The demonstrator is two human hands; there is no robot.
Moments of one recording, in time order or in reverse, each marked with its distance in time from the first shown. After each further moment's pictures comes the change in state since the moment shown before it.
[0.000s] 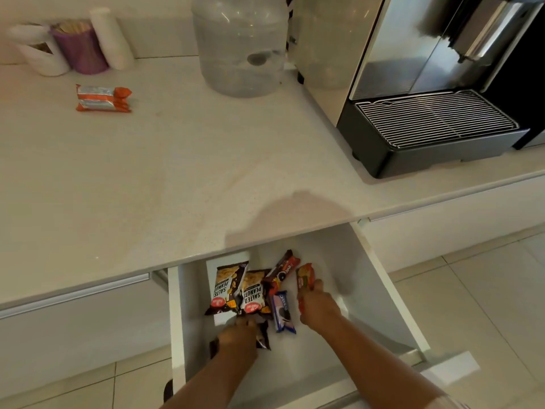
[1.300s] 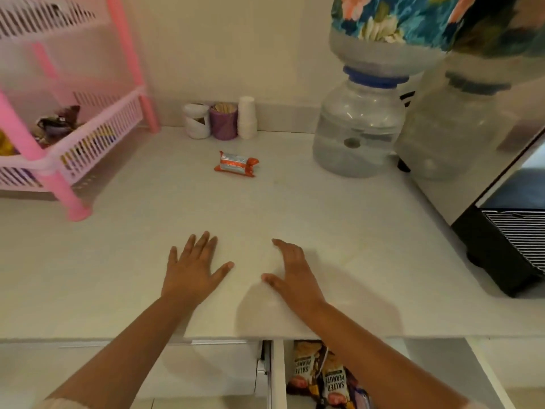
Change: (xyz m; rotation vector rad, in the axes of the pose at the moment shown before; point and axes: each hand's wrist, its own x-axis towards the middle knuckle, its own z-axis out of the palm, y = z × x) left_hand -0.046 -0.289 -0.176 -0.245 0.781 -0.263; right_hand 0.011 -0.253 -0.154 0.540 0.412 -0.681
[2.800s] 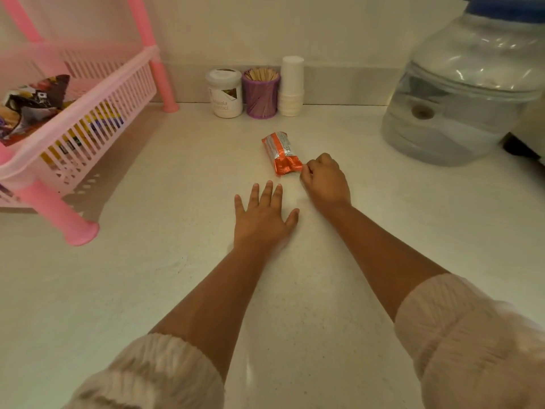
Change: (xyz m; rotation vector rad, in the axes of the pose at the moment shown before) left_hand 0.171 -0.009 0.006 -0.048 -0.029 0.076; right_hand 0.275 0.000 0.047 -0.451 0.349 -0.064
